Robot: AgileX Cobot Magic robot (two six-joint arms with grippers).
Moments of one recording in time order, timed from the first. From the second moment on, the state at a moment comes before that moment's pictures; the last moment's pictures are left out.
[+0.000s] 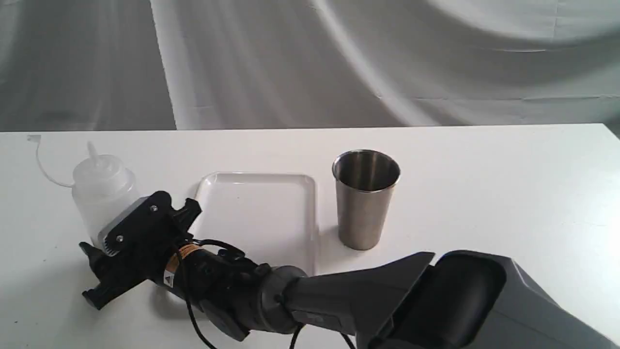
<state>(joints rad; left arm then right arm) -0.02 0.00 0.00 0.01 0.29 0.05 0.73 2.70 -1.91 -0.14 -0.57 -0.03</state>
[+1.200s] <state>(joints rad) -0.02 0.00 0.00 0.01 0.29 0.05 0.73 2.39 -1.91 -0.18 -0.36 -0.06</state>
